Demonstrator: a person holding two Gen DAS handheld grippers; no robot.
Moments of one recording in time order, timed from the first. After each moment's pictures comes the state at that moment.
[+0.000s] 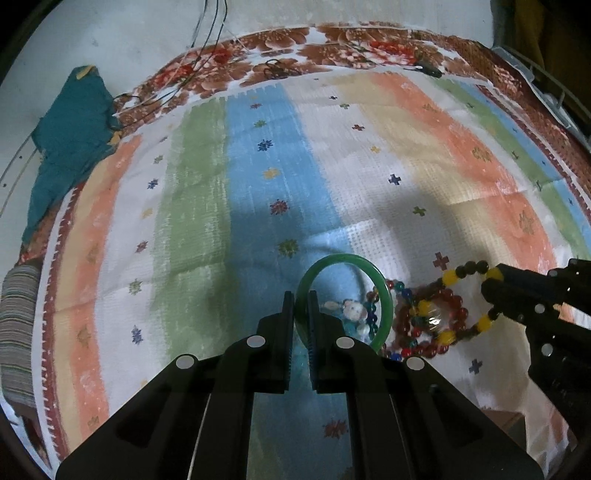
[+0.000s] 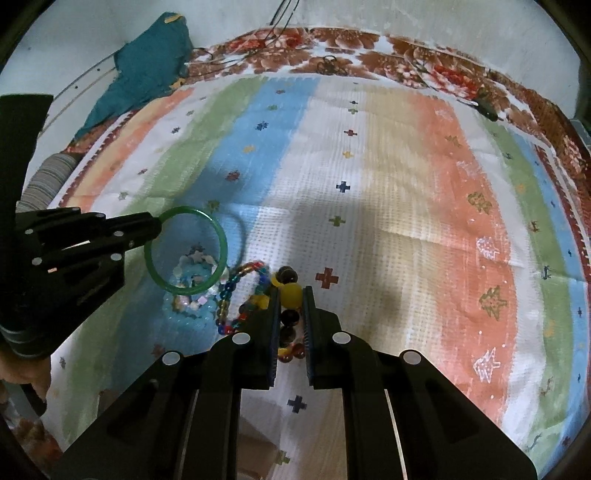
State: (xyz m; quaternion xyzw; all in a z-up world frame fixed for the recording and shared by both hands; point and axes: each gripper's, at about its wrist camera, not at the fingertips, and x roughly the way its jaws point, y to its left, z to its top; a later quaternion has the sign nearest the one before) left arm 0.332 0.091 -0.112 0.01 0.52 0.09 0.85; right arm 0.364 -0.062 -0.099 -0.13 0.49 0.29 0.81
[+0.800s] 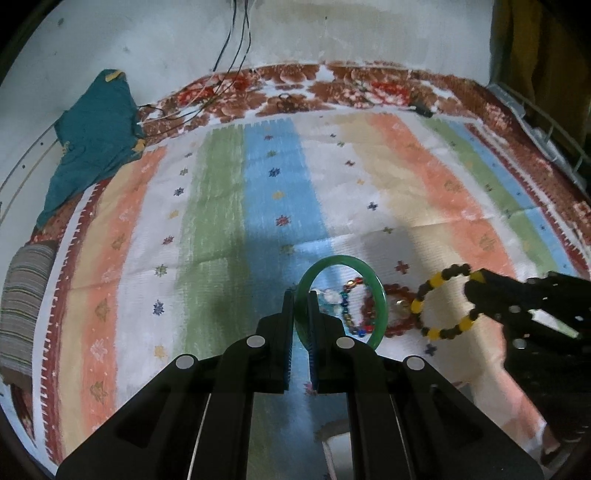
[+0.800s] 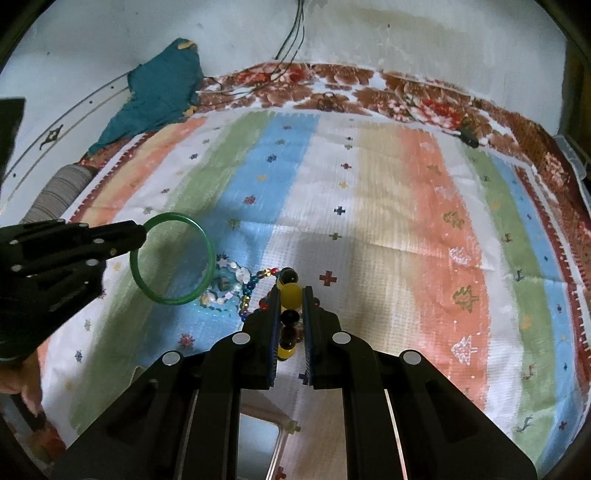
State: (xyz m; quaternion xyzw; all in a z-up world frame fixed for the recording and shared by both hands) left arm 0.274 0.076 -0.054 -0.03 0.46 0.10 0.88; right arm 0.318 -0.083 -0.056 -0.12 0.44 0.29 0.84
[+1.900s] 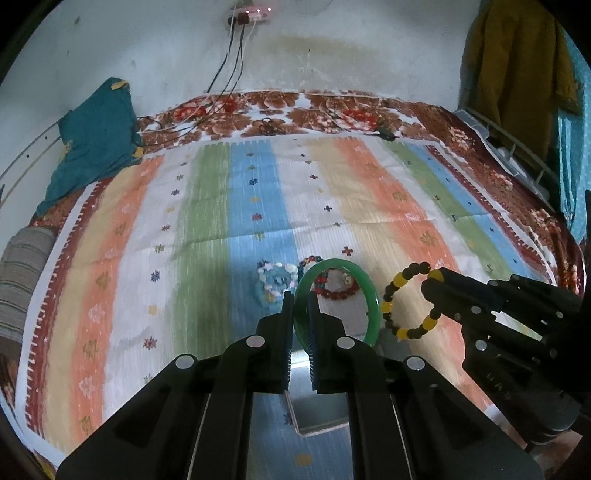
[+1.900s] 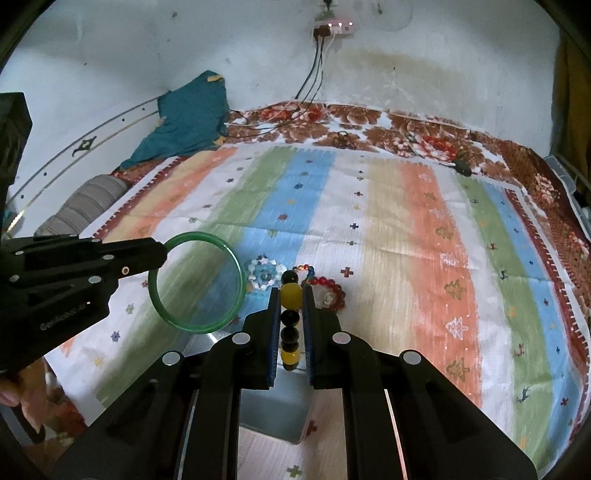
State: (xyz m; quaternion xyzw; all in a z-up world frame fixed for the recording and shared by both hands) left arm 0.180 0.041 -0.017 -0.06 0.42 0.07 0.90; right arm 0.231 -0.118 -0.018 -0.11 0.37 0.33 0.86
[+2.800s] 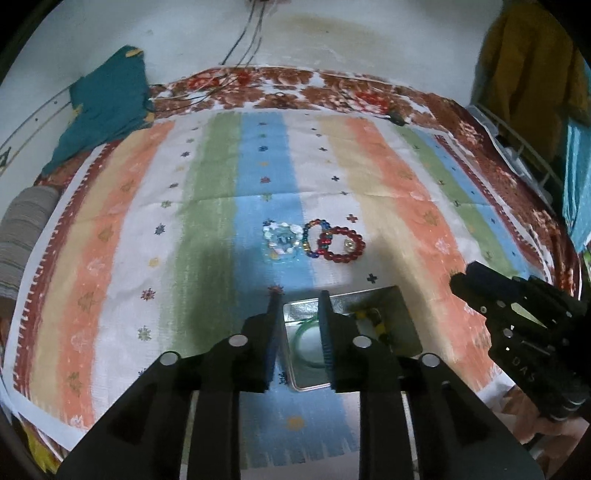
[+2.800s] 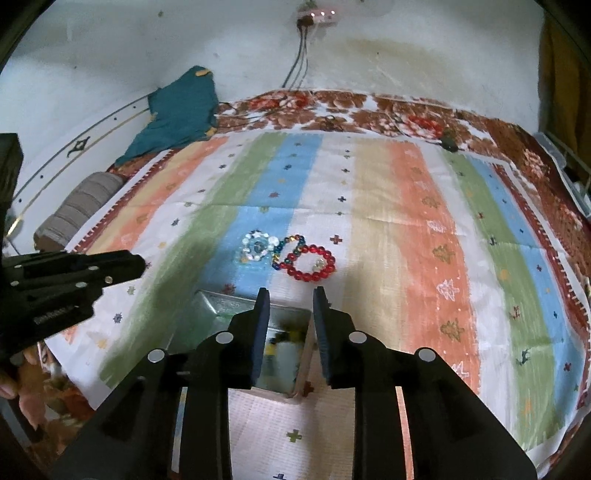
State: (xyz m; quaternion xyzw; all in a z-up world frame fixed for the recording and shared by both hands) left arm 0.150 0.047 -0.034 -0.11 0.45 0.08 0.88; right arm 0.219 -0.147 -0.029 -0.09 0.40 0.30 0.86
